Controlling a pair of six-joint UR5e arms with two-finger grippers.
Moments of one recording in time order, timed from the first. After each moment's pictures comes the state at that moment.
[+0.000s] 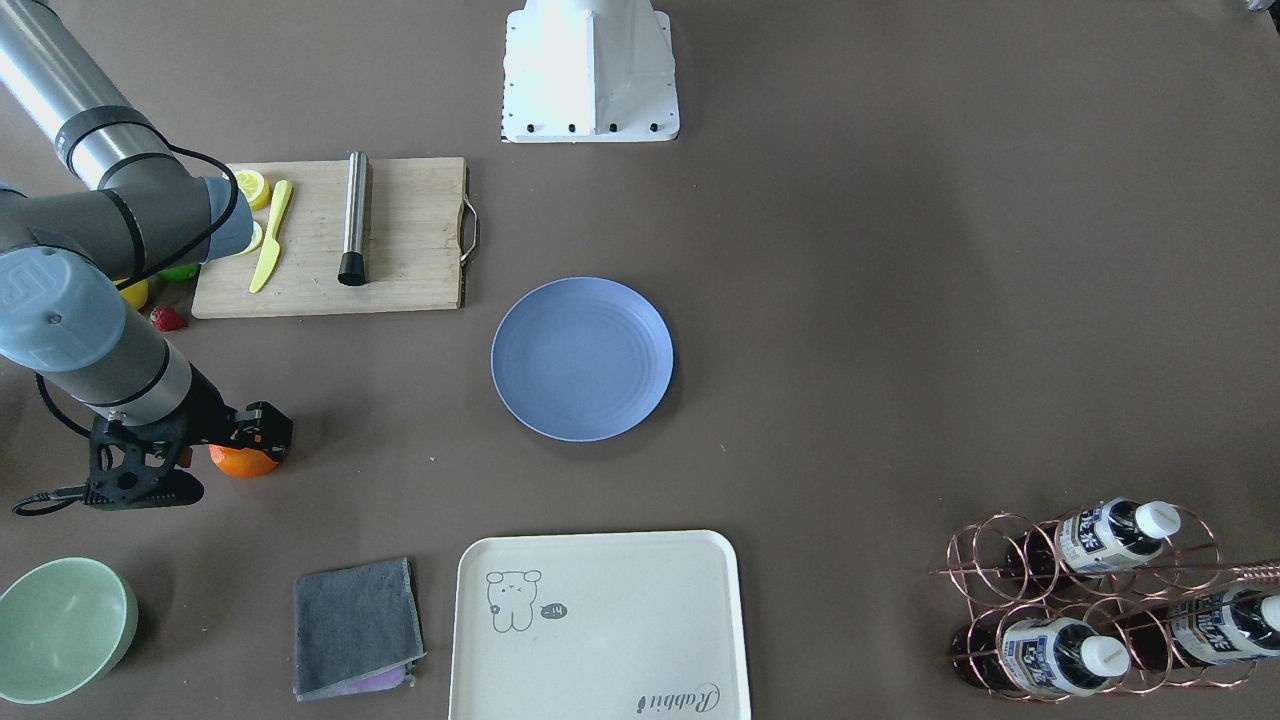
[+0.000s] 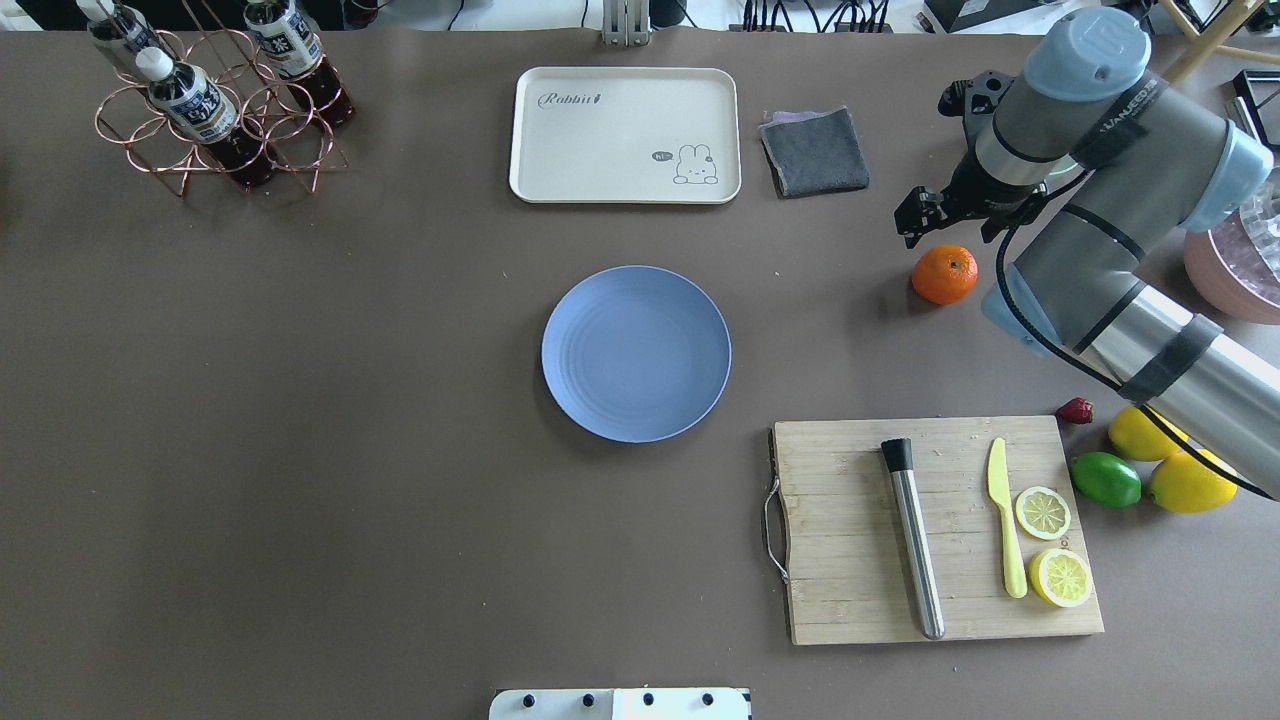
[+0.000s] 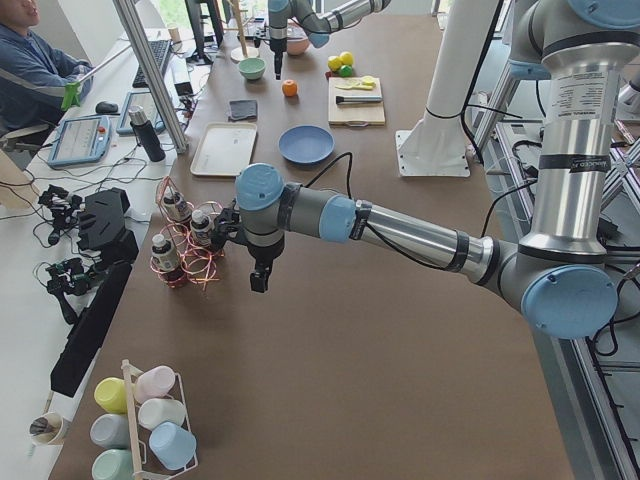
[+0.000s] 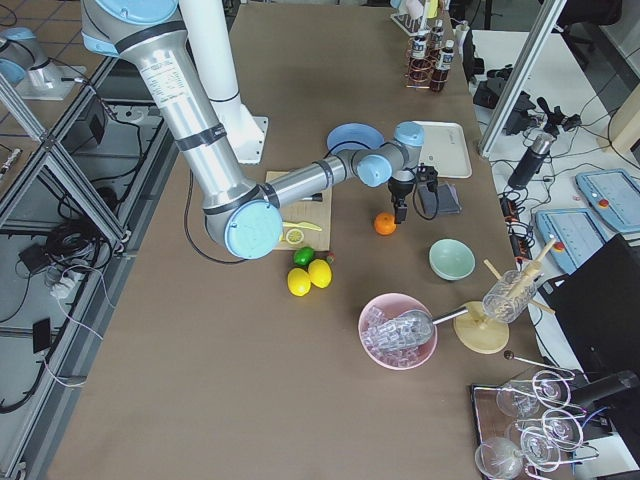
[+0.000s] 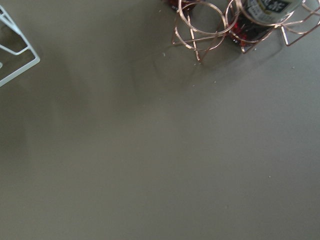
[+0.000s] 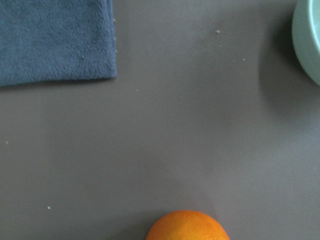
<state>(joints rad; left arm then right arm) -1.55 -1.60 -1.87 -1.34 -2.43 0.04 0.93 -1.10 1.44 -1.39 2.10 0.75</state>
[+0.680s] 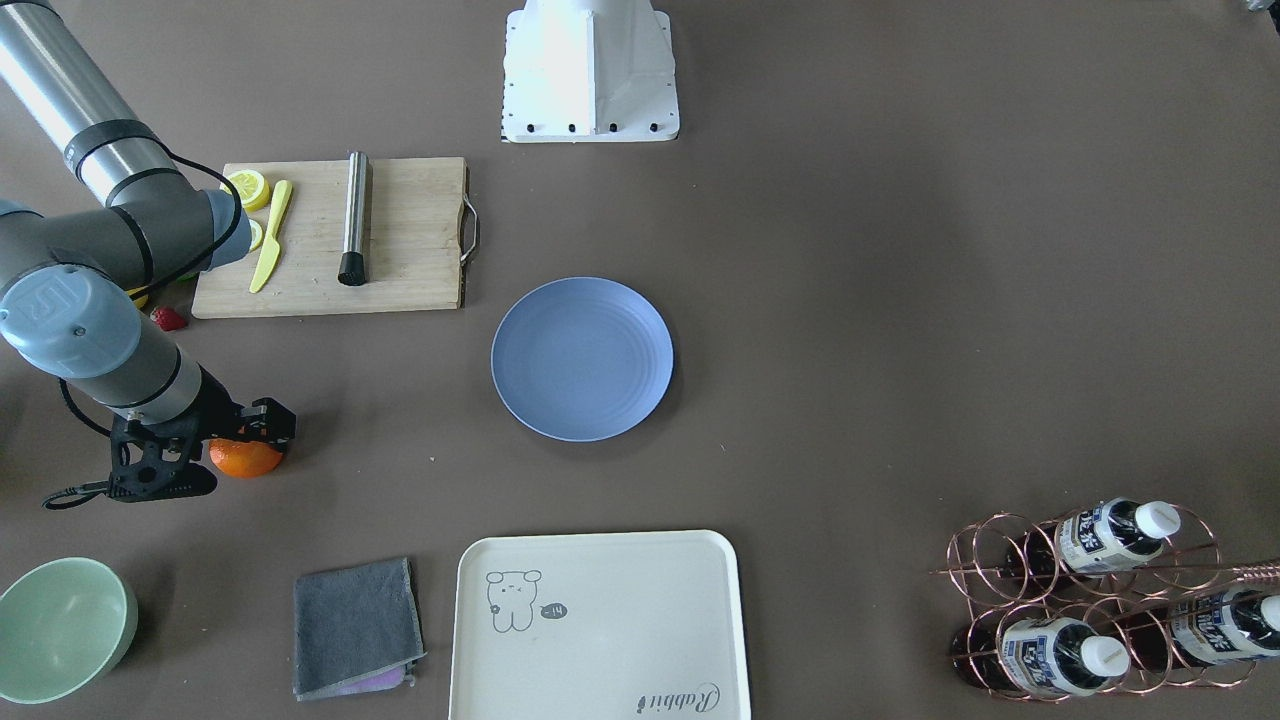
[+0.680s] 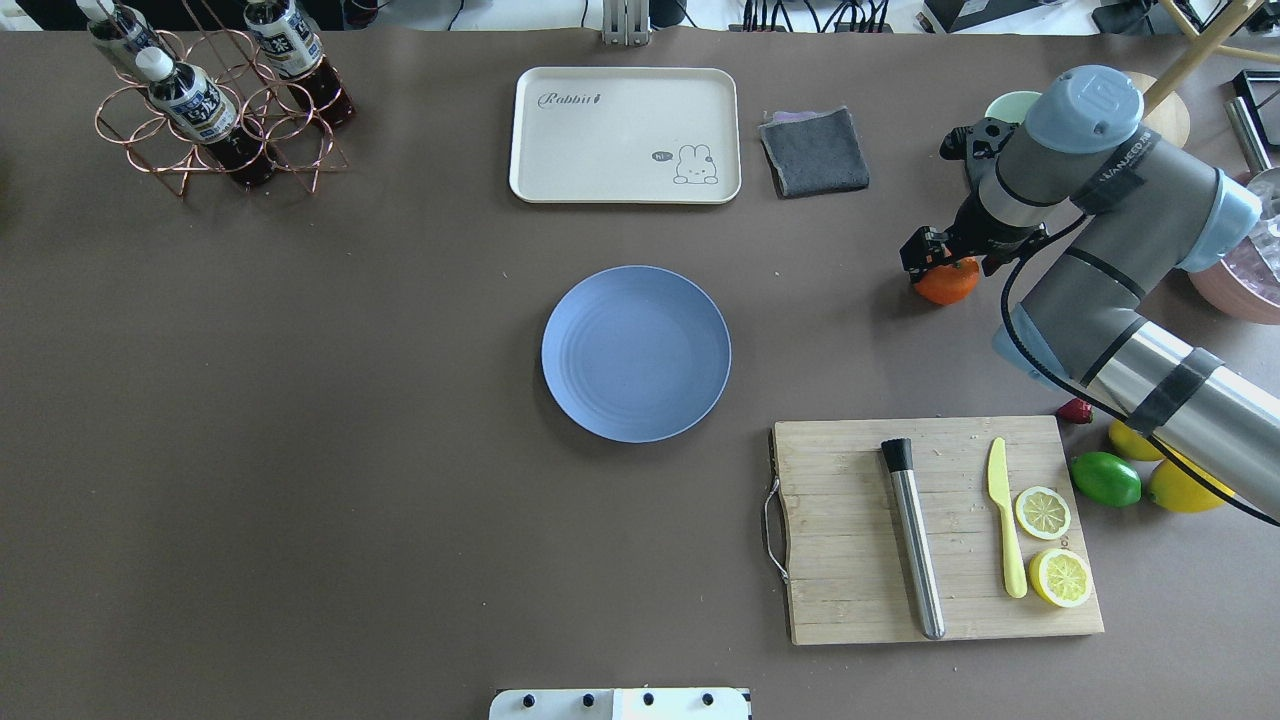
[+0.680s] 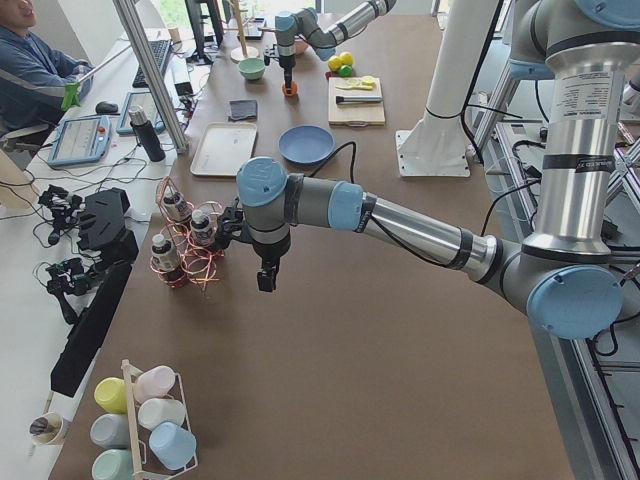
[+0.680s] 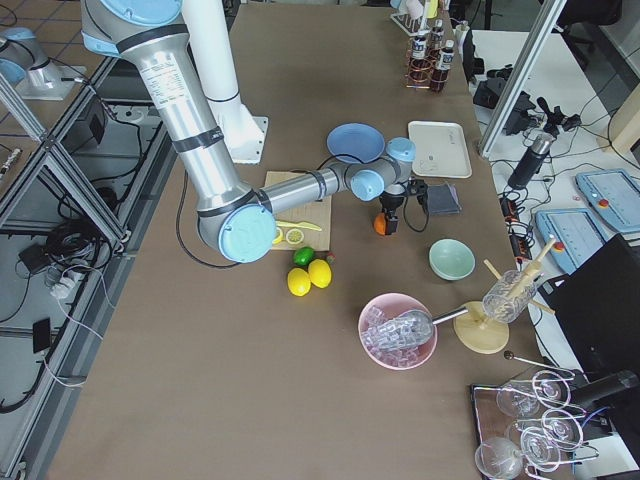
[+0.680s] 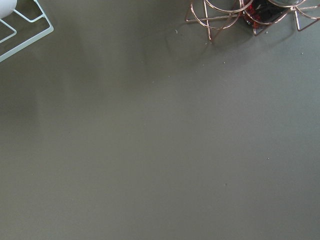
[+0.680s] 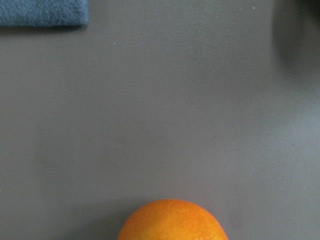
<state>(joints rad) -1.55 -1.60 -1.88 -1.35 -2.43 0.04 0.91 -1.15 1.38 -1.27 2.11 0.75</state>
